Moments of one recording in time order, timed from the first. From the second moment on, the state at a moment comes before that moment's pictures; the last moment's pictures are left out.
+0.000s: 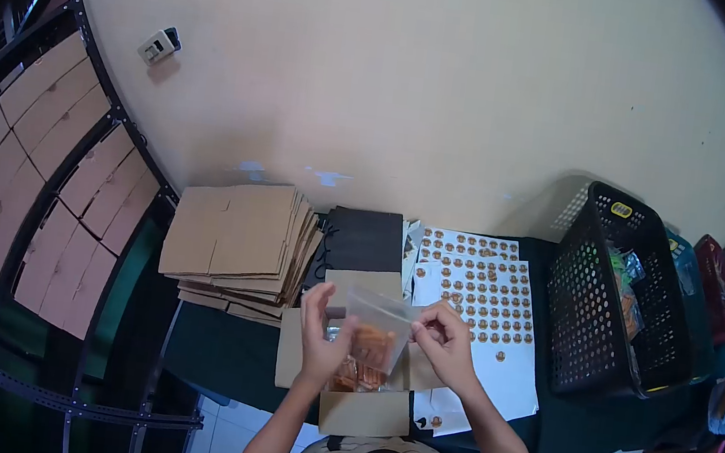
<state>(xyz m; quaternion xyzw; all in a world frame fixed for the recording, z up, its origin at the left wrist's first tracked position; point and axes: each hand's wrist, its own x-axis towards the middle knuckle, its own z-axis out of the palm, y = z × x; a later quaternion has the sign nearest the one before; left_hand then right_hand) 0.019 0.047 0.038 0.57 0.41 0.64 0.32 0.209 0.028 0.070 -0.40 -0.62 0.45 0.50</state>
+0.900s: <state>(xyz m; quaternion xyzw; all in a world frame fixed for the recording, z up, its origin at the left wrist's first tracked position) 0.015 0.033 -0.210 0.70 0.57 0.28 0.31 0.184 0.024 -0.146 -0.61 -0.62 0.34 0.35</state>
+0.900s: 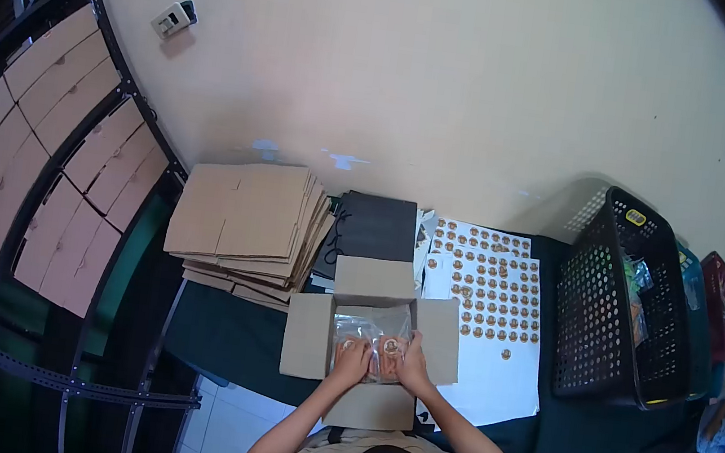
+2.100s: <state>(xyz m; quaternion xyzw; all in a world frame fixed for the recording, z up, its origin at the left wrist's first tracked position) 0.017 0.058 -0.241 0.51 0.72 0.26 0.39 0.169 0.034 -0.235 -0.59 -0.75 0.25 0.15</state>
